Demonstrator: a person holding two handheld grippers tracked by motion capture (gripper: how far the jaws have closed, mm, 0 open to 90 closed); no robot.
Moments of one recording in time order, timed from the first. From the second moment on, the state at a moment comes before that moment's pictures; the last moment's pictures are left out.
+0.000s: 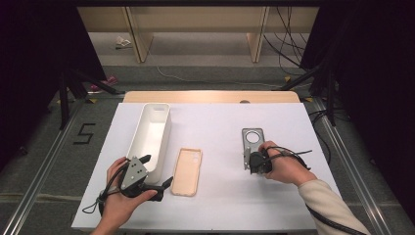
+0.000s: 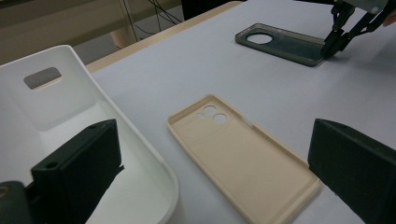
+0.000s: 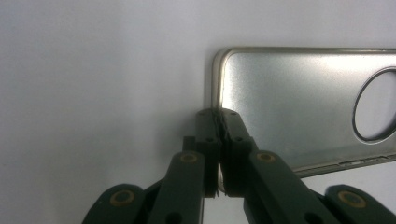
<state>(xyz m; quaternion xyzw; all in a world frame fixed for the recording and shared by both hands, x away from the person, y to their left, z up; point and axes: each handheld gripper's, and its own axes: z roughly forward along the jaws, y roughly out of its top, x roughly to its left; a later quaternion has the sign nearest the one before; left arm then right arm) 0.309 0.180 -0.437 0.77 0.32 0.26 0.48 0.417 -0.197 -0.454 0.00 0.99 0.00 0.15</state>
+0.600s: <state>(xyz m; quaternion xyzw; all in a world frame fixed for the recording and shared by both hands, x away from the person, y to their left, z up) 0.309 0.180 -0.437 0.77 0.32 0.26 0.48 0.416 -0.204 -0.442 0.03 0.99 0.05 0.16</state>
